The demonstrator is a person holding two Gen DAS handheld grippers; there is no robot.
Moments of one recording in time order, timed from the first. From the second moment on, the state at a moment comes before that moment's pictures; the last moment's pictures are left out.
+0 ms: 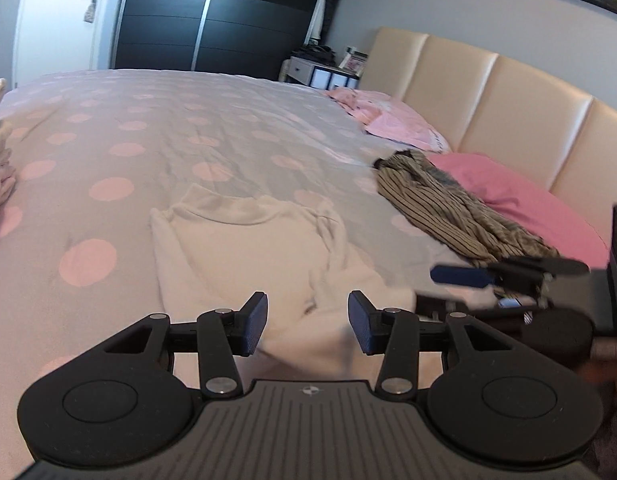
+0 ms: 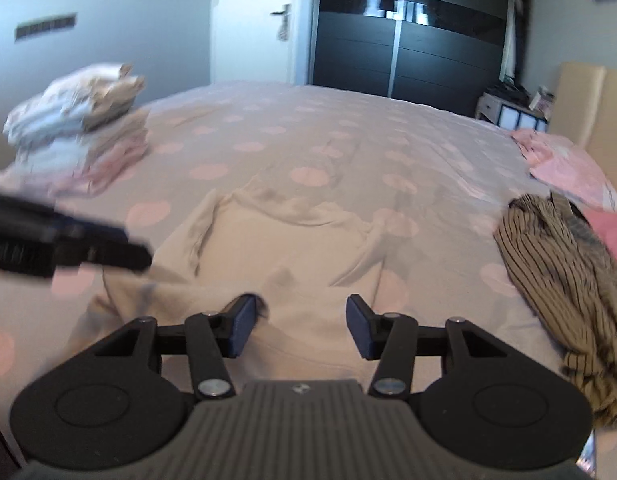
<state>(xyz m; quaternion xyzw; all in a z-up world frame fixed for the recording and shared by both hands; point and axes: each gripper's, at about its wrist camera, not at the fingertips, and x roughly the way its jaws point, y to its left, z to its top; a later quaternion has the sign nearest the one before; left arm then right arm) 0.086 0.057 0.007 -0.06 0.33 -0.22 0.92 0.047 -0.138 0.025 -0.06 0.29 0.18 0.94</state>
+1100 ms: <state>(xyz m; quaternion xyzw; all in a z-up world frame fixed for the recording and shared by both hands) 0.127 0.055 -0.035 -0.04 0.38 -0.15 0.91 0.085 -0.114 -0.024 -0.07 0.40 0.18 0.90</state>
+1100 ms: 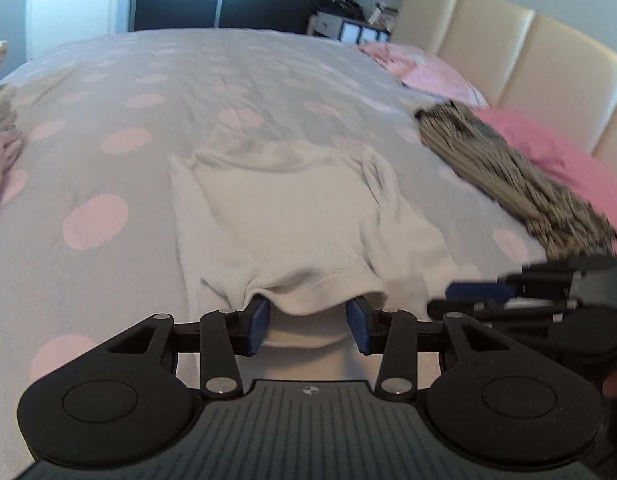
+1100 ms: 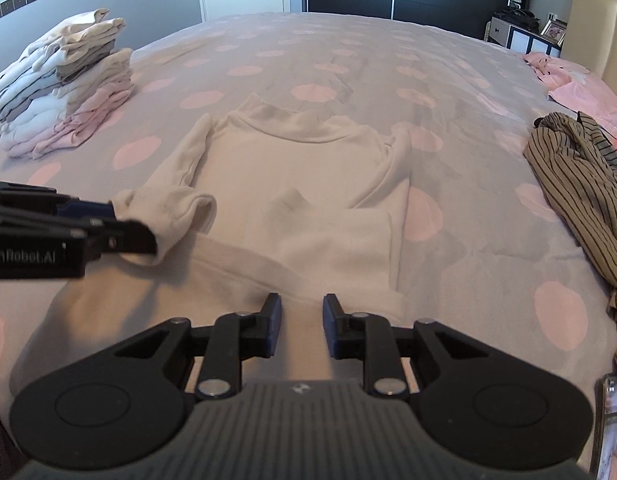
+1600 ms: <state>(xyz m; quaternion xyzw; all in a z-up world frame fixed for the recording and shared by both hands) 0.136 0.063 -0.001 -0.07 0.34 -0.09 0.93 0.094 -0.121 0.002 -0.04 0.36 0.17 0.92</state>
